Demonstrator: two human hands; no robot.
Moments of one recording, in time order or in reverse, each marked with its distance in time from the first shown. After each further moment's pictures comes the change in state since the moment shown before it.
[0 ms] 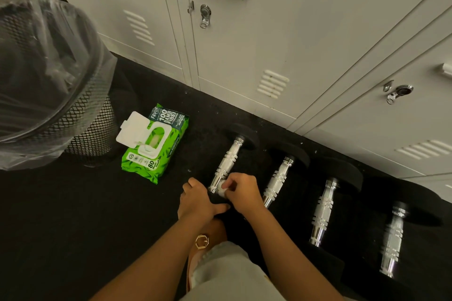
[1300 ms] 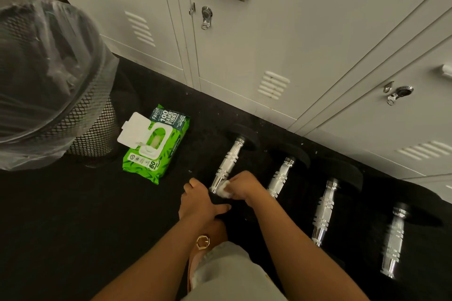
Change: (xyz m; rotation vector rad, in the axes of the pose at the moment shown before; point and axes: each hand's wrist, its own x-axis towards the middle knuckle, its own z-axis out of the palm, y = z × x) left_hand 0.001 0.000 0.001 0.015 0.012 0.005; right_hand 0.031 -0.008 -0.001 0.142 -0.201 0.455
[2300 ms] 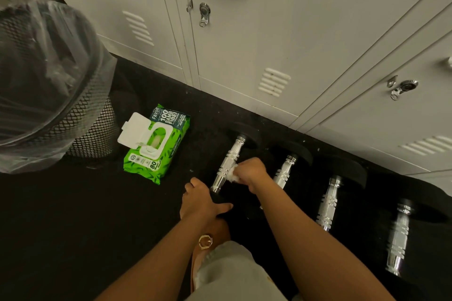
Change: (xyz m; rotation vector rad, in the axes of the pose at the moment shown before) left_hand 0.001 0.000 -0.002 0.021 -0.024 -0.008; right_hand 0.031 -0.006 -0.012 0.255 0.142 0.033
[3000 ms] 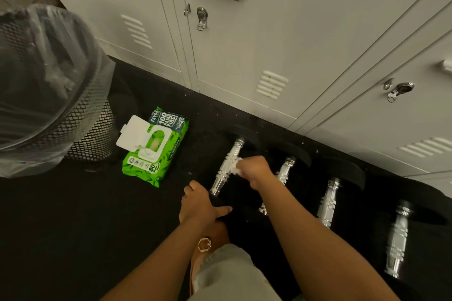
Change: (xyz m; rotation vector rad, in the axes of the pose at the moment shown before) left_hand -0.001 0.000 0.001 -0.002 0.012 0.011; right_hand -0.008 -0.015 -0.013 0.197 0.059 0.027
